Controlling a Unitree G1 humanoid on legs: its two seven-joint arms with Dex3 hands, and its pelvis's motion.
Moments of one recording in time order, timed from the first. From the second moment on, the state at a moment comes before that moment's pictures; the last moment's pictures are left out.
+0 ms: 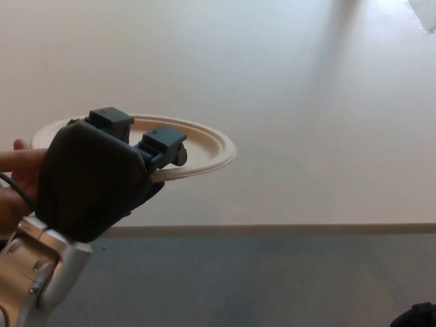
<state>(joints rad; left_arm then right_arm) -0.12 0.42 -0.06 -0.29 1.11 -0.32 0.17 -0.35 -0.45 0.21 1.26 -0.35 -0.23 0.09</state>
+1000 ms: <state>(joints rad) -0.44 0.49 -0.17 0.20 1.08 -0.36 0.49 -0.35 -0.46 0.21 1.26 -0.35 -0.23 0.10</state>
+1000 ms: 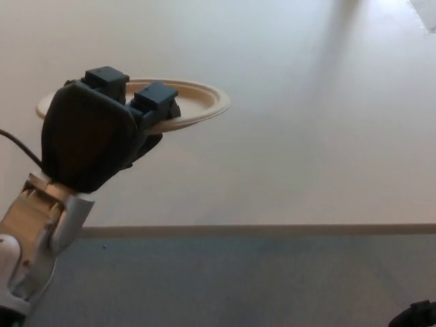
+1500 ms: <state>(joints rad) -0.60 0.44 -0.54 0.67 1.12 -0.35 0.54 -0.36 -0.46 0.21 1.25 -0.35 -0.23 0.10</state>
